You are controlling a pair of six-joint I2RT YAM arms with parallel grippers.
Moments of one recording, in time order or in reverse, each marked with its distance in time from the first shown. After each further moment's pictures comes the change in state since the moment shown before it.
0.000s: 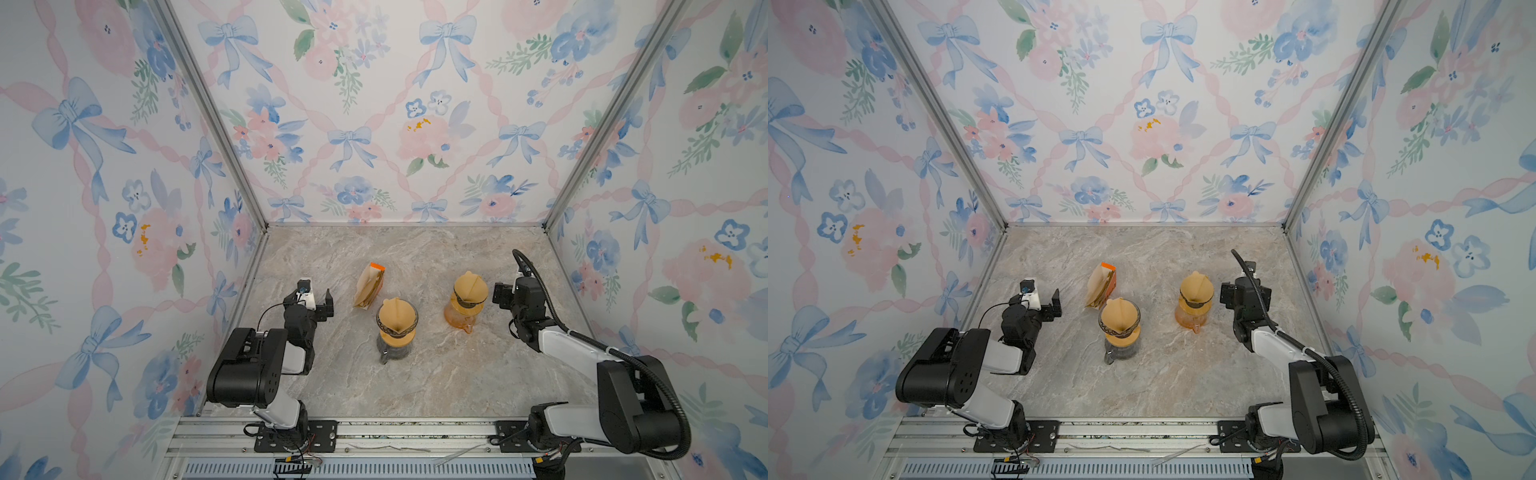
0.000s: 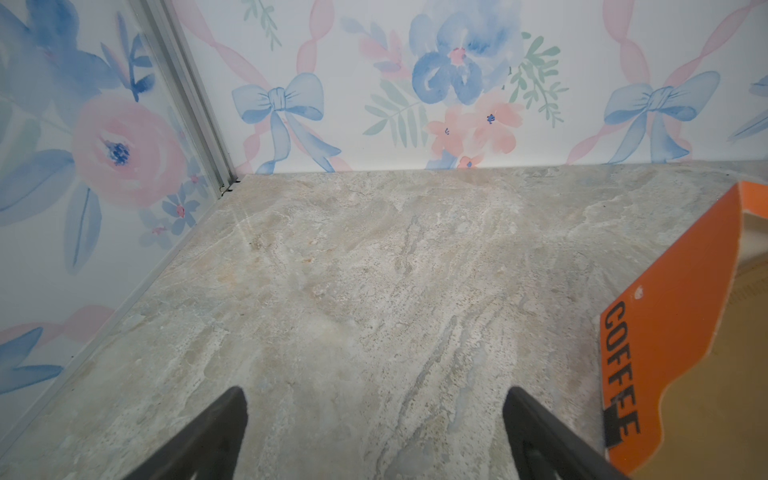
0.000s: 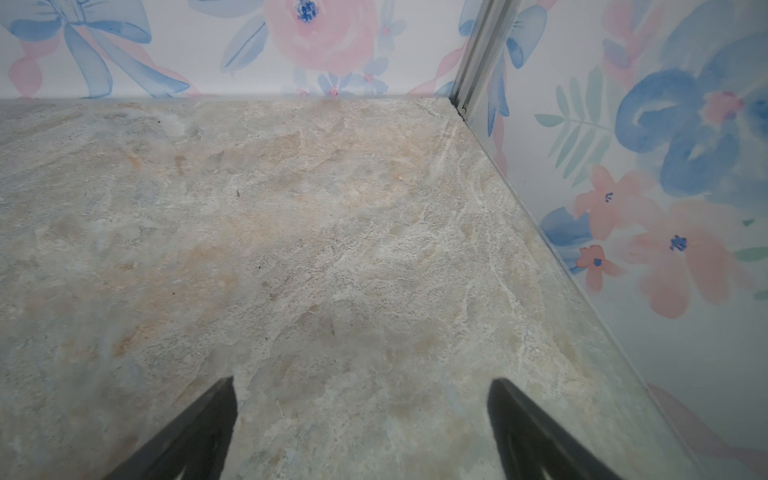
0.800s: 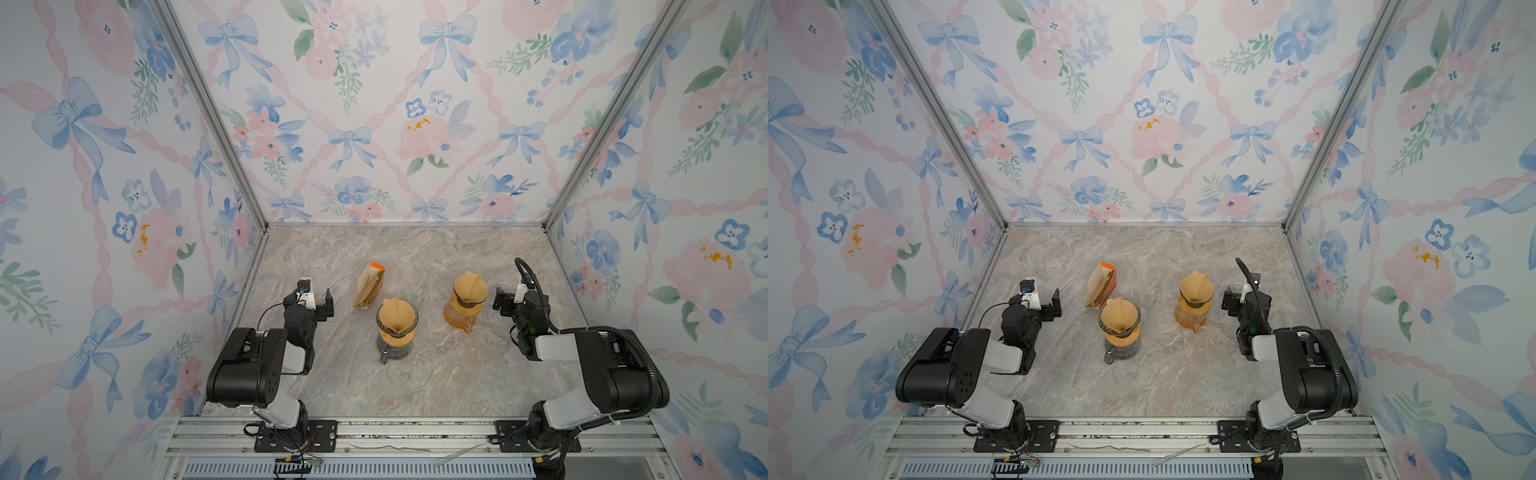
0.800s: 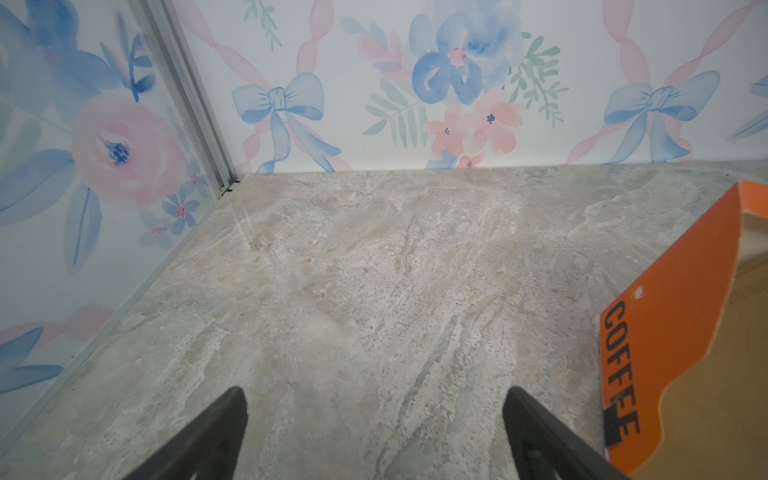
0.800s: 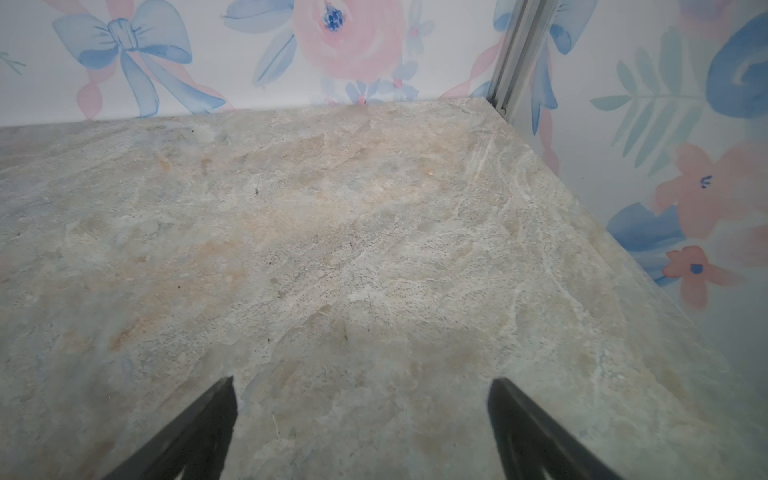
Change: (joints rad) left arm 0.000 0.000 0.000 0.000 0.000 0.000; right arm -0.097 0.188 -0.173 0.491 -0.221 -0.014
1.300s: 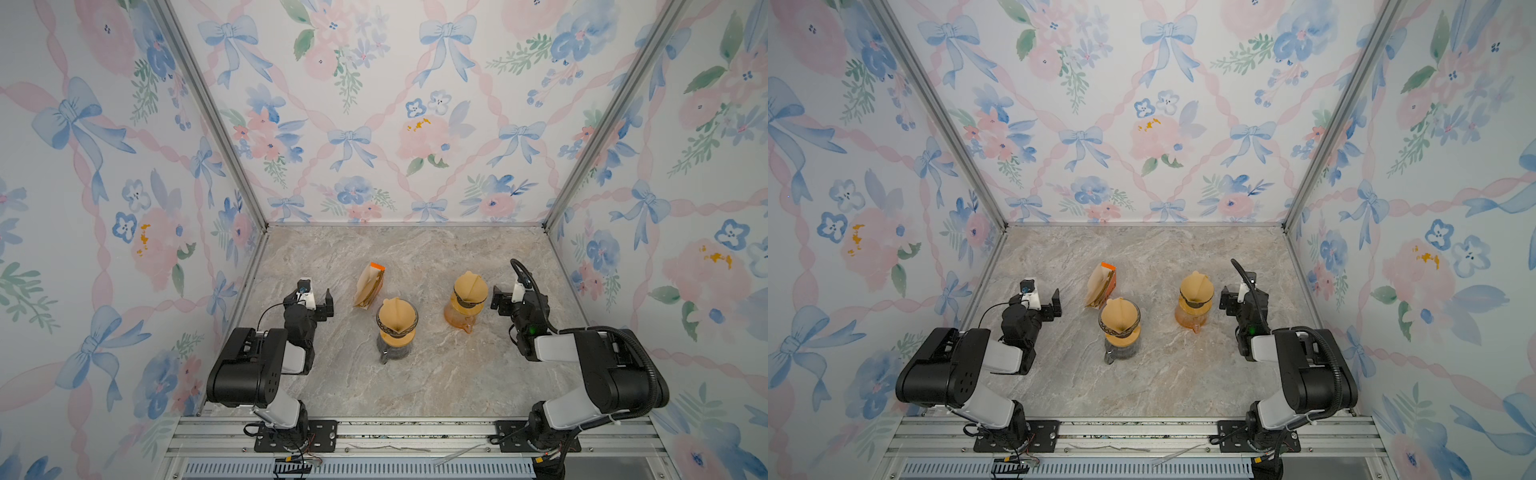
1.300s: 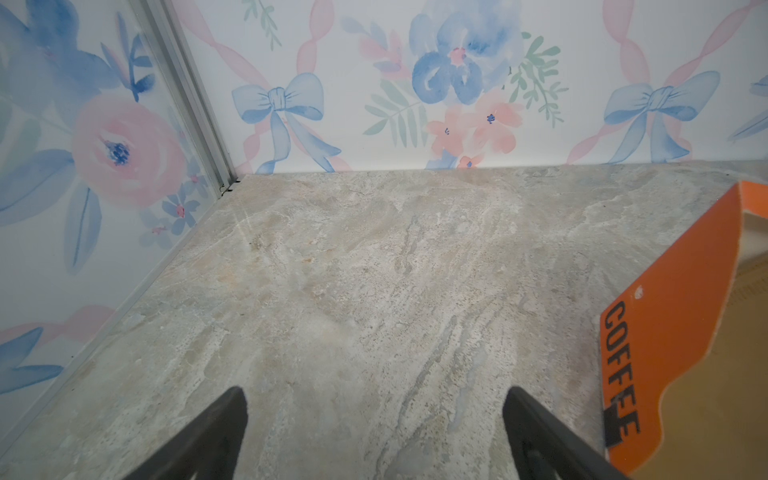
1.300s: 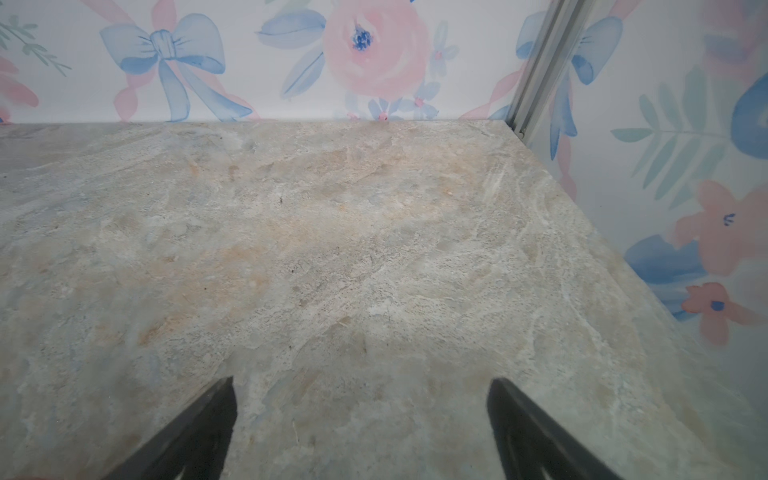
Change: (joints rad) left arm 0.000 0.000 0.000 0.000 0.000 0.000; right arm 0.010 0.000 -0.018 0.057 -0.051 -0.045
